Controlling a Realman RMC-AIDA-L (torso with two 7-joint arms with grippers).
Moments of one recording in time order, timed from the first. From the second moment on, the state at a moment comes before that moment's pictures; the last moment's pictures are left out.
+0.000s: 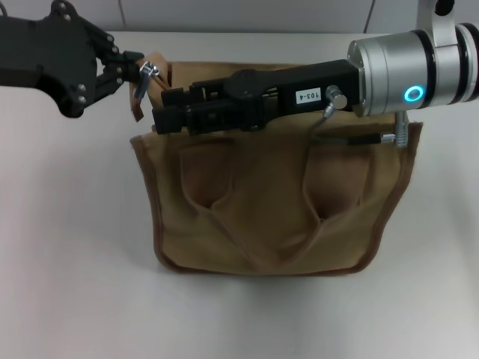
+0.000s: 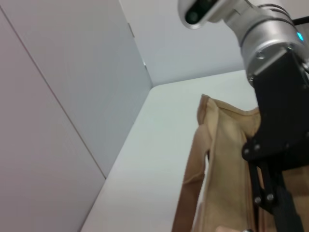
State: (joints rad) left arm -0.45 -2.07 0.85 1.63 2.06 1.79 -1.63; right arm 0.88 2.09 -1.10 -0.55 -1.60 -1.61 1.84
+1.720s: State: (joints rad) left arm -0.41 -2.07 0.86 1.62 2.05 1.79 -1.62; right arm 0.83 2.09 -1.21 -0.55 -1.48 -1.50 1.74
